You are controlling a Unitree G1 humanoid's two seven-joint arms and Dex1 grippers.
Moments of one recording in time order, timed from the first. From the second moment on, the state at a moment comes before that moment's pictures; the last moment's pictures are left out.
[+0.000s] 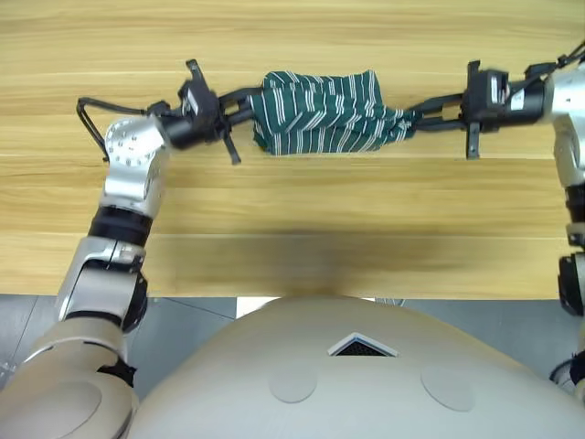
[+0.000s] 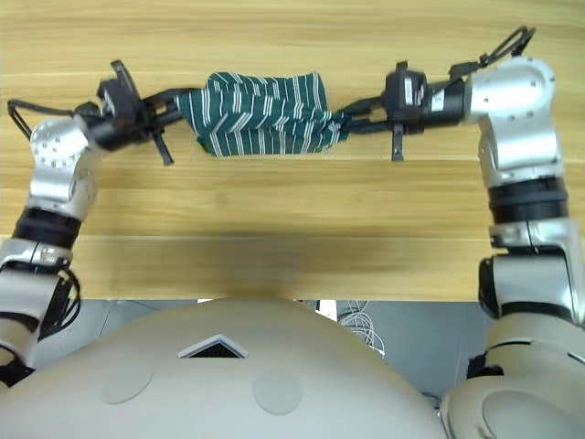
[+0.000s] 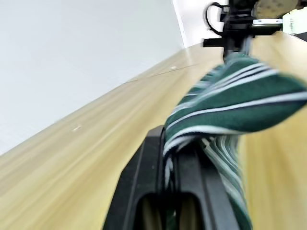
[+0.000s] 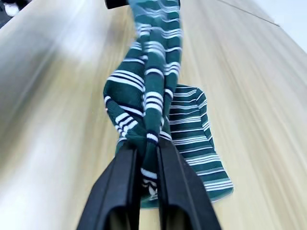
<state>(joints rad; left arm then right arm) -0.41 0.50 -0.25 0.52 -0.50 -0.43 -1.04 -0.57 -0.71 0.26 0.48 0.30 -0.16 1.43</state>
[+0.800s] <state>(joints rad) -0.73 0.26 0.09 1.32 -0.26 -0.11 -0.87 -0.98 -0.38 0.17 1.31 -0.08 -0.29 0.90</state>
